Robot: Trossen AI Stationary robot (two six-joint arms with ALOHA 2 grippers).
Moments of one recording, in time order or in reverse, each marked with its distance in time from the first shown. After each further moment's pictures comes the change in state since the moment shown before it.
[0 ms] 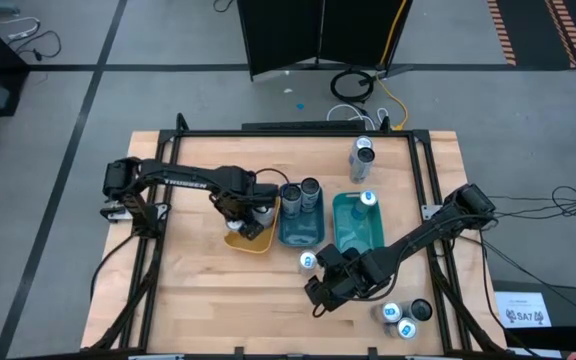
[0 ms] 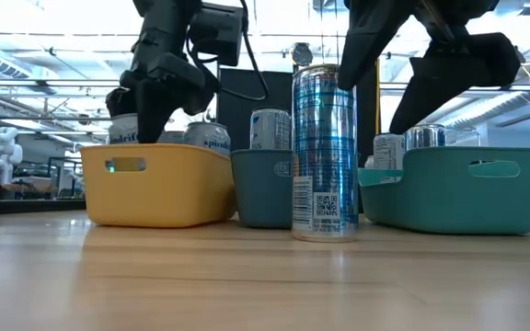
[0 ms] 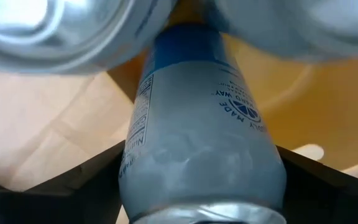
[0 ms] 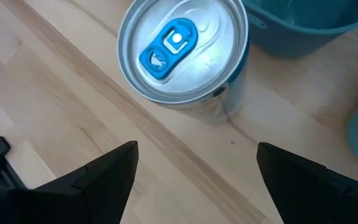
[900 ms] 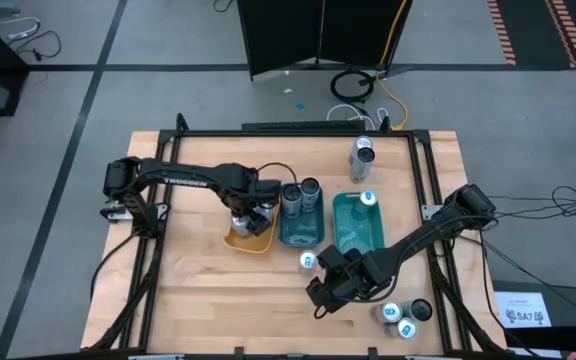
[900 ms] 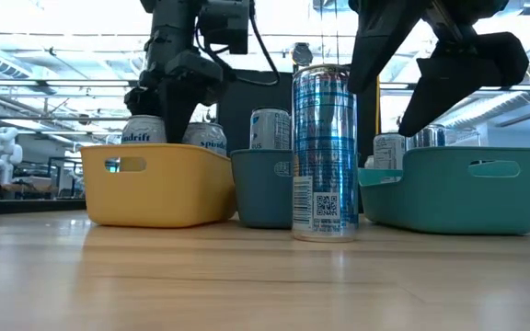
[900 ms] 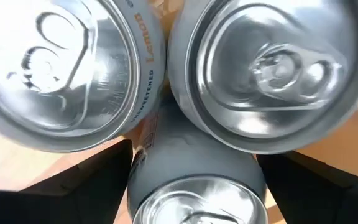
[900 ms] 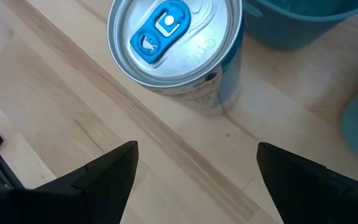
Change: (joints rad) left arm 0.000 -0.002 0.045 0.059 -0.070 0.021; right arm 0.009 0.000 0.000 -0.021 -0.015 0.011
